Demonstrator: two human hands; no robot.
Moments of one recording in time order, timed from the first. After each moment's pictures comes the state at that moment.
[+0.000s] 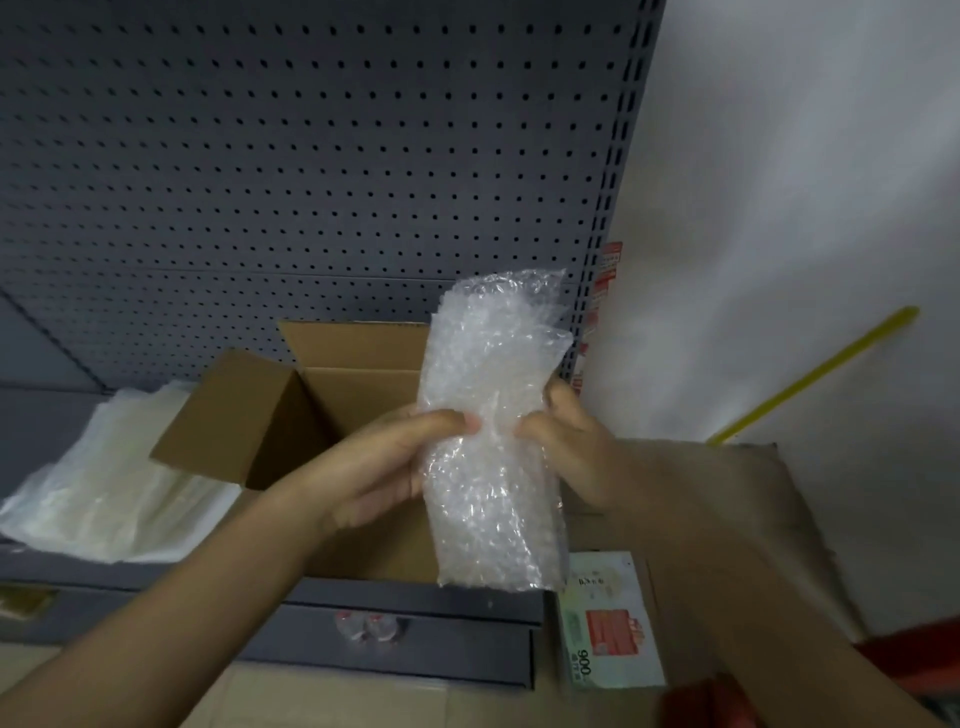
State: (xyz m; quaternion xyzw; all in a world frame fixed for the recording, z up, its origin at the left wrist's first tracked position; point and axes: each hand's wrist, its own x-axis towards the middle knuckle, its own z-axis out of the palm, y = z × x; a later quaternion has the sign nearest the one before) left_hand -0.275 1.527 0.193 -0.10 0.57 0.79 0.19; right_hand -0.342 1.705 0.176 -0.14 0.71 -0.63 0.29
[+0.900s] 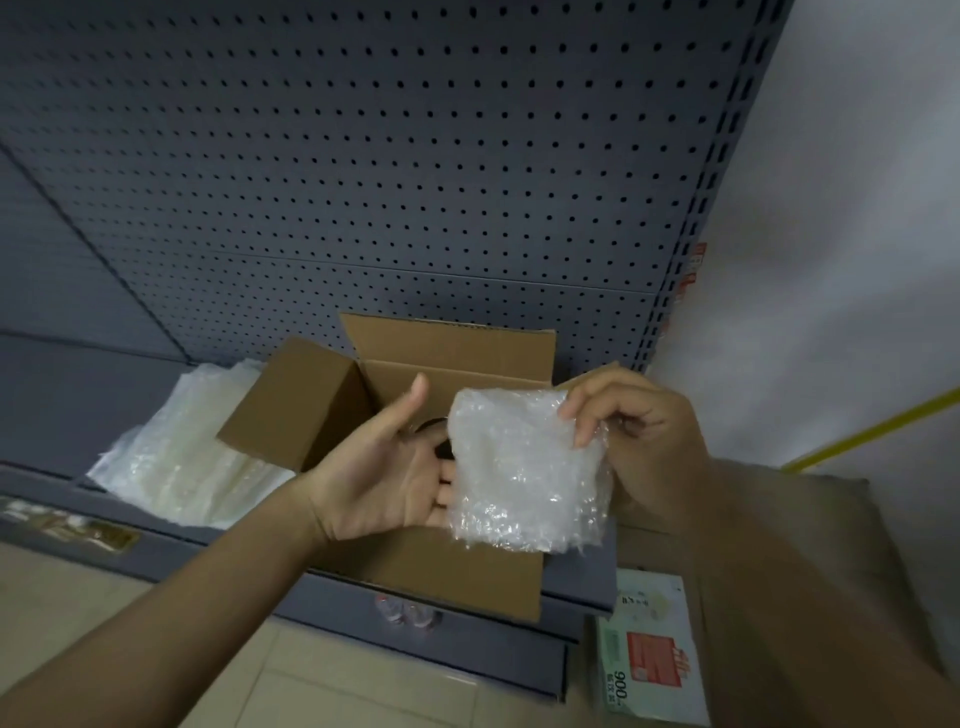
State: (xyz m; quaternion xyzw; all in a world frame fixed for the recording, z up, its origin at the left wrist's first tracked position) left_hand -0.269 1.471 0.163 -0.05 0.43 0.85 0.30; right_hand -0.380 1.698 0.162 -0.41 0.68 -0.61 -0.01
